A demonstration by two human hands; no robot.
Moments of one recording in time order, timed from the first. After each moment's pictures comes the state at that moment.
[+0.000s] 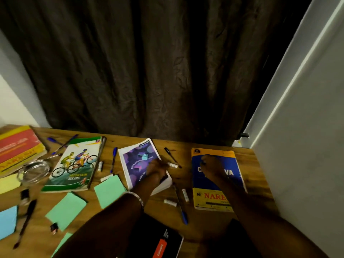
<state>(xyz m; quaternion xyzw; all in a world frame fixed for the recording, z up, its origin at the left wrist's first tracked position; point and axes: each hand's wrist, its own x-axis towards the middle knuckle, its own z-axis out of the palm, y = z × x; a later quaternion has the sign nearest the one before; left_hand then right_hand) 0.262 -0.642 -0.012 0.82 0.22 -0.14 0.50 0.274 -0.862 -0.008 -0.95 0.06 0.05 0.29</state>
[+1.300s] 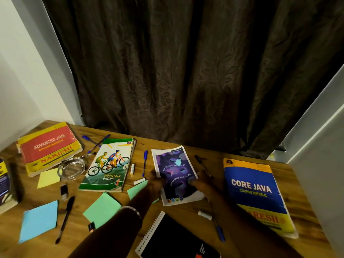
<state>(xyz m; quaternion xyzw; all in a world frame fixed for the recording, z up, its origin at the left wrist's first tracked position) 0.231 -0.519 -0.030 0.60 0.31 -0.06 0.74 0.283 -0.701 -0.054 -0.88 0.10 0.19 0.42</state>
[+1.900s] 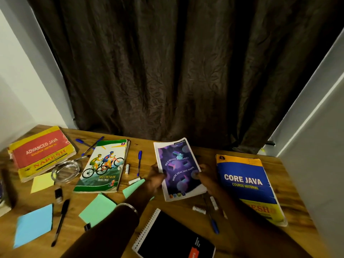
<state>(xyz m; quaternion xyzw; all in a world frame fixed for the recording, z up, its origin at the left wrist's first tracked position) 0.230 -0.534 -0.007 0.63 0.24 -0.07 0.73 0.273 -0.727 -0.030 -0.81 0.13 0.14 0.55</state>
